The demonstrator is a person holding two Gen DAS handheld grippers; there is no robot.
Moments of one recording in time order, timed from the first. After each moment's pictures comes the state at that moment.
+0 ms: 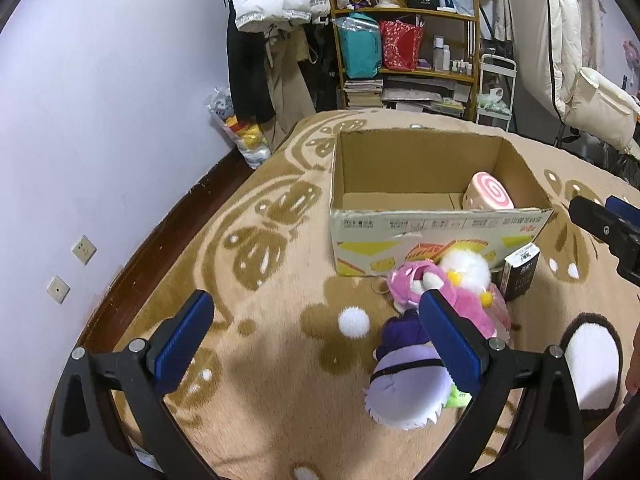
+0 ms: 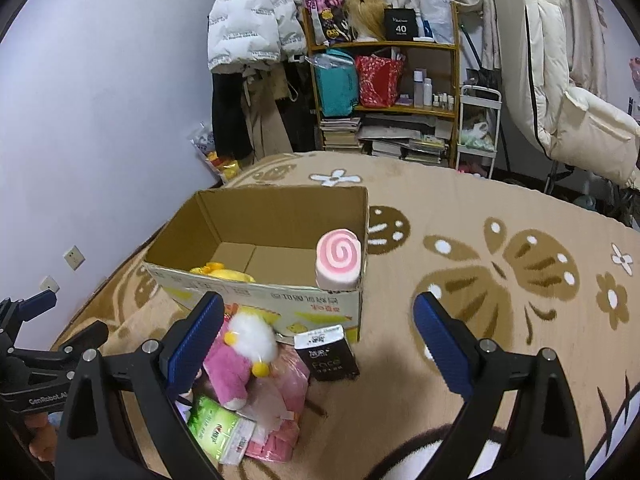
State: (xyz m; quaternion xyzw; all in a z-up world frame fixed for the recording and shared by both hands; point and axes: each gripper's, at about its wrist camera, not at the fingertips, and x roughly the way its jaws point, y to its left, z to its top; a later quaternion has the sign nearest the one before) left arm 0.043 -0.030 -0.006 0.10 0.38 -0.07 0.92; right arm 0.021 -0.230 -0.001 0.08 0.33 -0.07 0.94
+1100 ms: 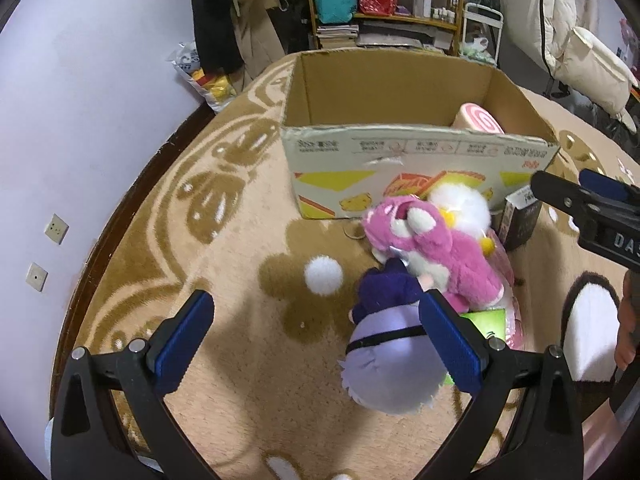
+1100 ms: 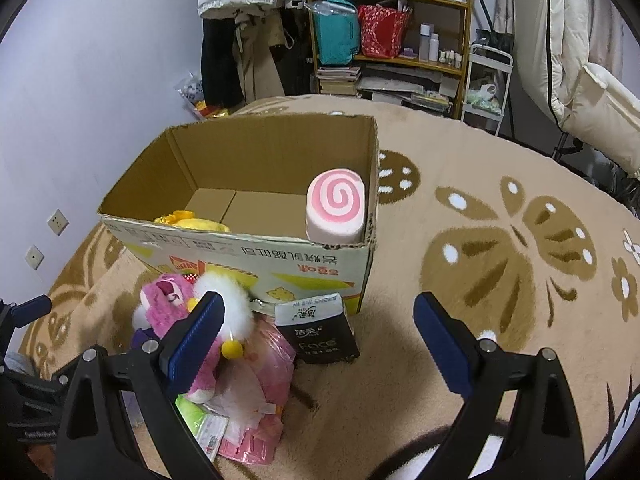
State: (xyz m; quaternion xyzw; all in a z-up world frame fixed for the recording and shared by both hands) left arm 0.059 -0.045 -0.060 0.11 0.47 -0.10 0.87; right arm 0.059 -0.231 -0.055 0.07 0.42 -0.07 0.90
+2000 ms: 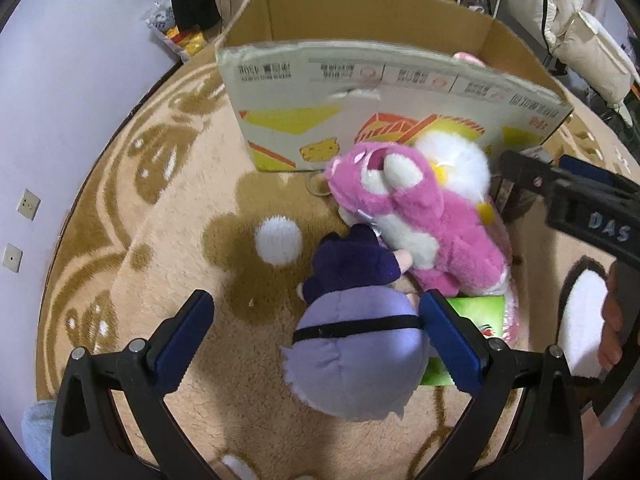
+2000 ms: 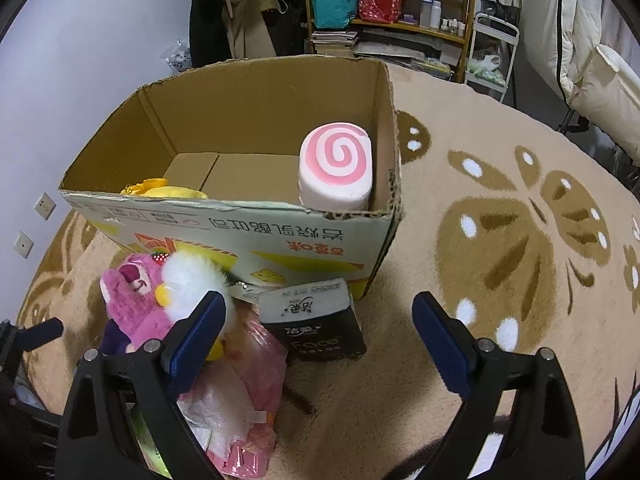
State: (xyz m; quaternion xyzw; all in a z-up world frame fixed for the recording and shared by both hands) left arm 0.069 -0.063 -0.098 0.10 0.54 -0.13 0.83; right arm 0.084 -0.231 -0.088 0.07 0.47 -0.07 0.88
